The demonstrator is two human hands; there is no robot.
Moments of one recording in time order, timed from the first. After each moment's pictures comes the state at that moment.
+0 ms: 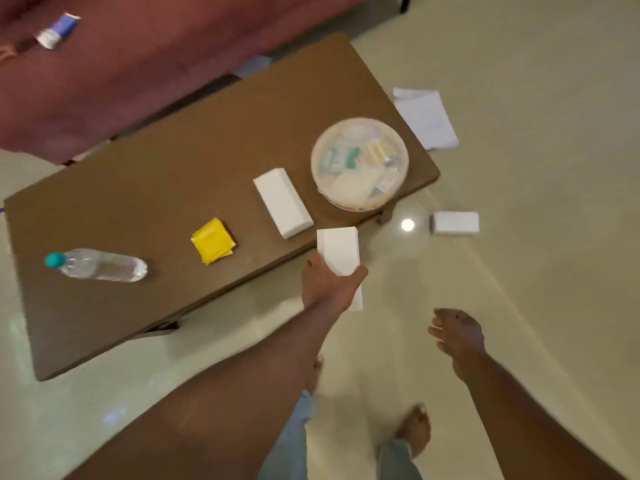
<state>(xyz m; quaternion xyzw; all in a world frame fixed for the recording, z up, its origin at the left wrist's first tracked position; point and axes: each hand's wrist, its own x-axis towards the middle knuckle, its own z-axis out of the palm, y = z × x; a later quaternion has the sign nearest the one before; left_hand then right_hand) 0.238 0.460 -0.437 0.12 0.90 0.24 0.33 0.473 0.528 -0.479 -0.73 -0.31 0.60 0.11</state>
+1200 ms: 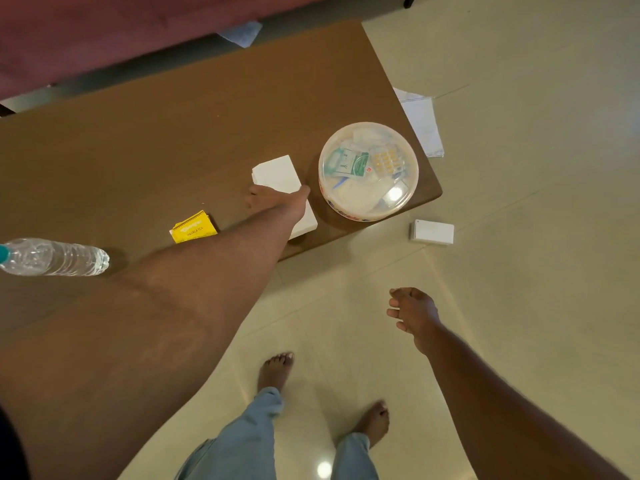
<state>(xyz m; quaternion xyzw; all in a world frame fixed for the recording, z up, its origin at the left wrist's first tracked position) 0.056 0.547 -0.459 -0.05 0.93 0.19 0.32 0.368 0.554 -0.467 -0.72 -0.40 0.57 0.00</state>
